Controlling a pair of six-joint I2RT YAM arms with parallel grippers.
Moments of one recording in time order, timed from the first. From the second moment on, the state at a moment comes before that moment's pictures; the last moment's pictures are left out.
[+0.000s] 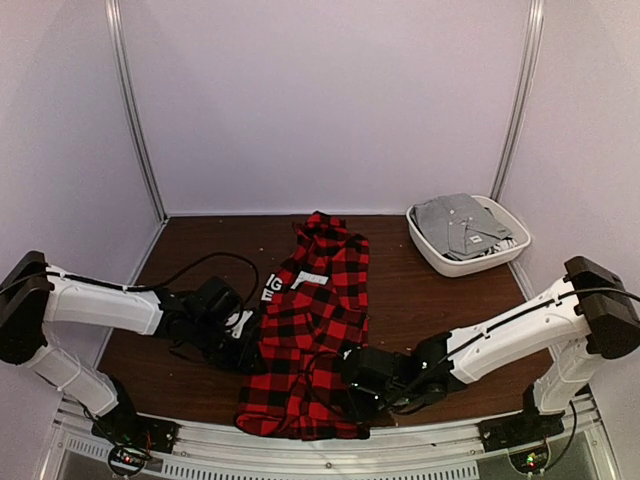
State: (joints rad) left arm -0.82 1.46 0.64 -0.29 0.31 -0.61; right arm 1.36 1.66 0.85 -0.27 0.13 0.89
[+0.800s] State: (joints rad) left arm -0.79 1.65 1.00 -0.47 0.06 -0.42; right arm 1.00 1.59 0.98 -0.33 0.27 0.70
